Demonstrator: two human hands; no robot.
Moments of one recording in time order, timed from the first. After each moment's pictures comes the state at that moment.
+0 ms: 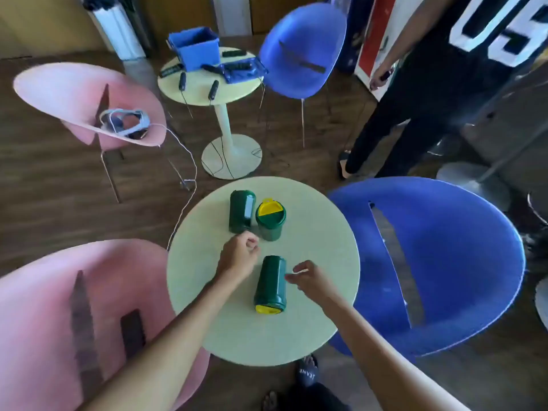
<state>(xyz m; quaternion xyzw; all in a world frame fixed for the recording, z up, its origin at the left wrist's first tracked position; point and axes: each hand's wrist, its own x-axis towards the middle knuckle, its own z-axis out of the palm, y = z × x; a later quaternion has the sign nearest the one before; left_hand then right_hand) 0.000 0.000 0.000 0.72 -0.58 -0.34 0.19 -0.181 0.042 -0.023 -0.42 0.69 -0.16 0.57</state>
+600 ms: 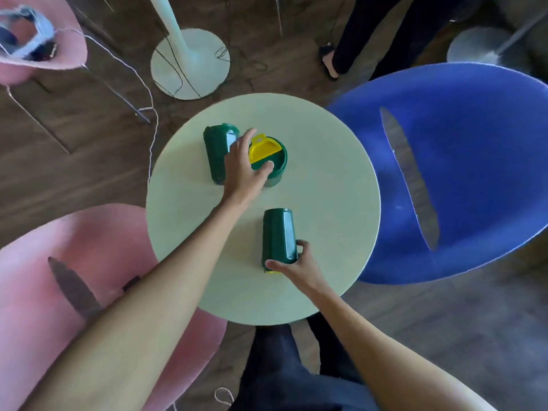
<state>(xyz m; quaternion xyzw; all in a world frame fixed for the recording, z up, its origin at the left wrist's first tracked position) -0.007 -0.120 -0.073 0.64 -0.63 -0.38 0.25 -0.114 0.062 -0.123 -0.27 0.73 -0.15 0.61</state>
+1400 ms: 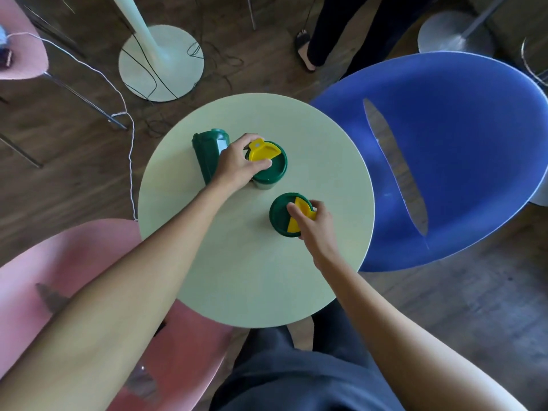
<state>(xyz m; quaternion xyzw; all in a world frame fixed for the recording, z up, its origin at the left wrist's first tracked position) 0.006 -0.171 -0.087 0.57 -0.66 -0.47 0.17 -0.118 -0.007 -0.076 -0.19 0.81 -0.28 0.47</state>
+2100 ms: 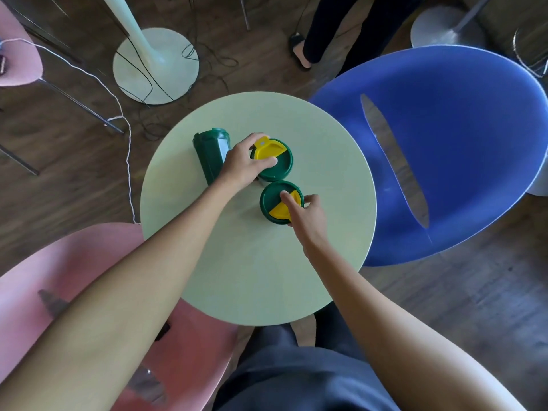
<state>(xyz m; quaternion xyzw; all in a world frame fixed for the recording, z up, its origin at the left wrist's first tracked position) 0.005 -0.168 -0.086 0.55 -0.66 -0.50 0.14 -0.096 -0.028 -0.074 -0.14 0.82 -0.28 0.48</state>
